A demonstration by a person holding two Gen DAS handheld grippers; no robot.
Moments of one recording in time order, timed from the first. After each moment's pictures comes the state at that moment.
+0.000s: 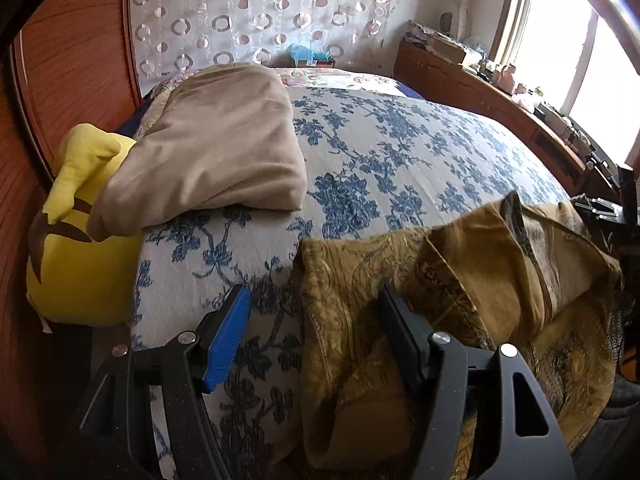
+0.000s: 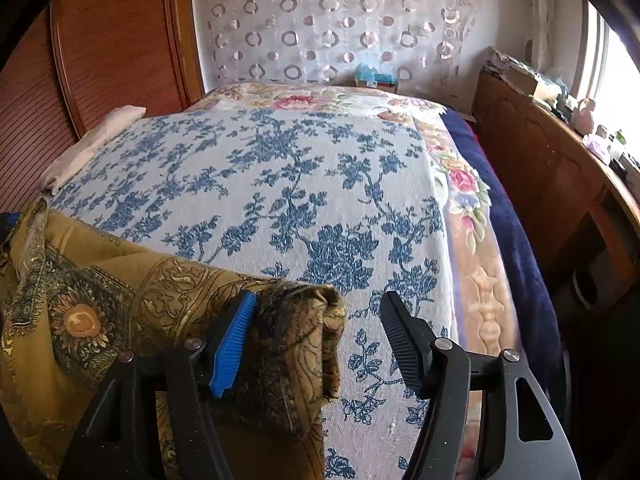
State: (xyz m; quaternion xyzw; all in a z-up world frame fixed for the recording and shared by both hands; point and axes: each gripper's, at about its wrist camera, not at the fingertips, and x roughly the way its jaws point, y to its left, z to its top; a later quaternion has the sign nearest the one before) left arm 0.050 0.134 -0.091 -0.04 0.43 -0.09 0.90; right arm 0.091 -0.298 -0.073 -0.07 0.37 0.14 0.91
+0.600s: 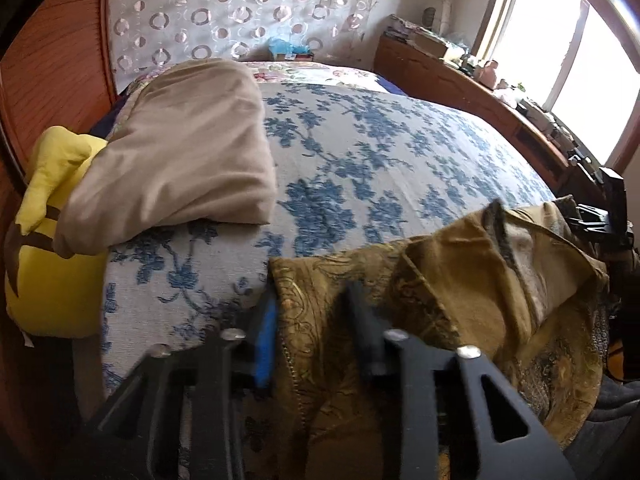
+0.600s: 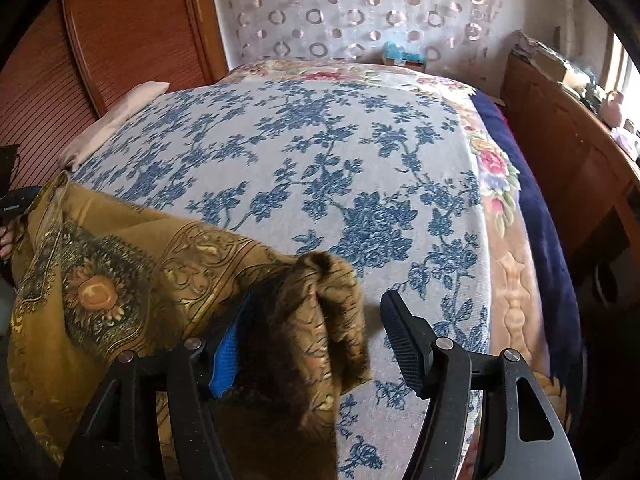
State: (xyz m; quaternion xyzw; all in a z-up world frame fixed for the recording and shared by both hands) left arm 0.060 0.125 -0.091 -0.05 0.44 -0.14 0.89; right arm 0.093 -0.297 -0.084 -0.07 0.40 0.20 0.89
